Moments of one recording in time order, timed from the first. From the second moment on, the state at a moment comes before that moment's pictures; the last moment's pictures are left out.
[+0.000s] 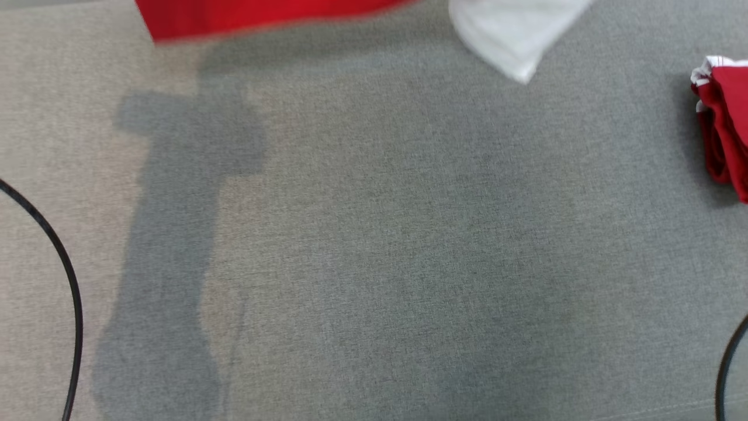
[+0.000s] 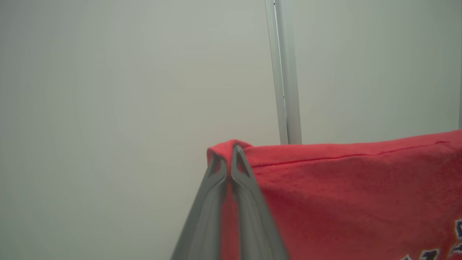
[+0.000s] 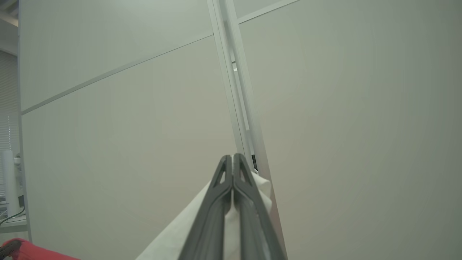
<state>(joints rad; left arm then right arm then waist) -1.38 0.38 -0.35 0.52 -0.51 -0.08 -0.01 -1.48 -0.25 0.21 0.54 0.69 0.13 -0.11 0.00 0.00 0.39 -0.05</state>
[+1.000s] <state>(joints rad) -0.84 0.25 -0.33 0.78 -0.70 -0.13 -0.26 -0.80 -0.31 0.53 0.54 1.08 0.13 -0.26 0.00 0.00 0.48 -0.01</state>
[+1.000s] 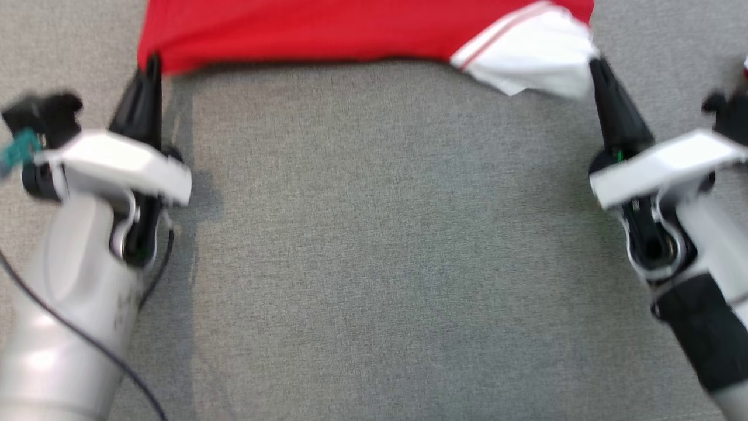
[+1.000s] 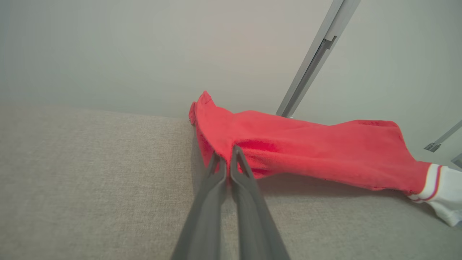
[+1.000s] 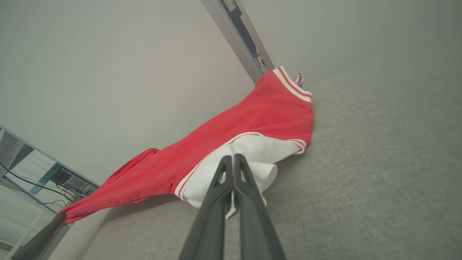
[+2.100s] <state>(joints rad) 0.37 0.46 -0.21 -0.46 -0.64 0.40 0.20 0.37 -0.19 -0.06 -0.22 0.88 0.13 0.34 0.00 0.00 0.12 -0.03</state>
